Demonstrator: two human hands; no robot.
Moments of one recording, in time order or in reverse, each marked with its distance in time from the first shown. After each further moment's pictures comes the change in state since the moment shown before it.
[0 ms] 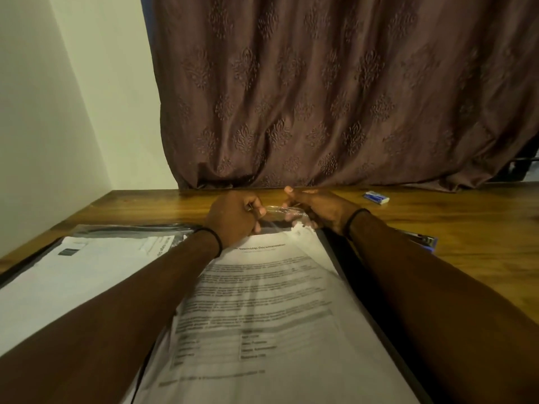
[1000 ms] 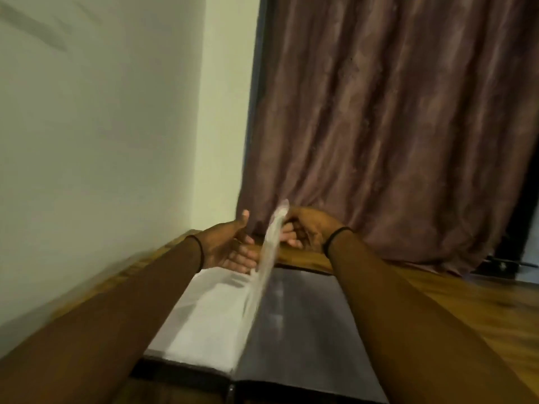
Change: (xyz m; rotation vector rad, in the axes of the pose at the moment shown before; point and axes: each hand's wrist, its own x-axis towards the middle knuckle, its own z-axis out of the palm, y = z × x) left_hand -0.130 0.075 -0.183 -0.604 -0.203 -0.525; right_hand -0.171 -0.172 0.125 0.033 -0.032 0.022
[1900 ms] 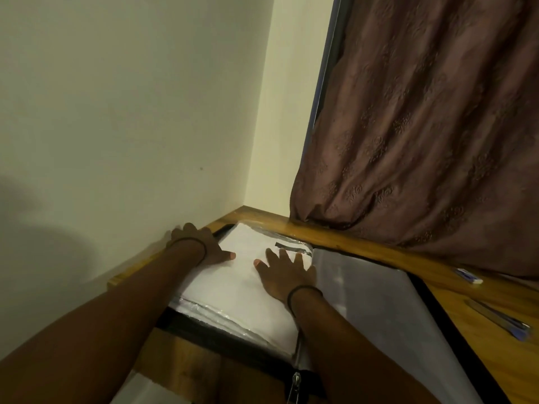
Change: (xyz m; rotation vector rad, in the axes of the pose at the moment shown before) left_hand 0.006 -0.094 -0.131 1.305 0.665 -0.420; right_hand 0.088 0.135 0.160 -1.172 -0.031 -0.186
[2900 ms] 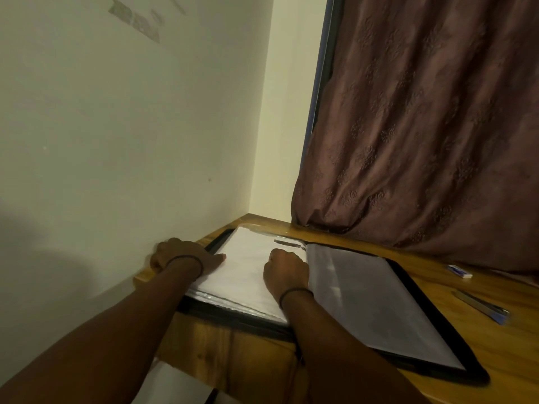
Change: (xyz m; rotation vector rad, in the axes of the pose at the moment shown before) left_hand -0.052 -0.029 0.001 -0.054 0.097 -0.237; right_hand -0.035 -0.015 -0.005 0.073 0.428 -0.043
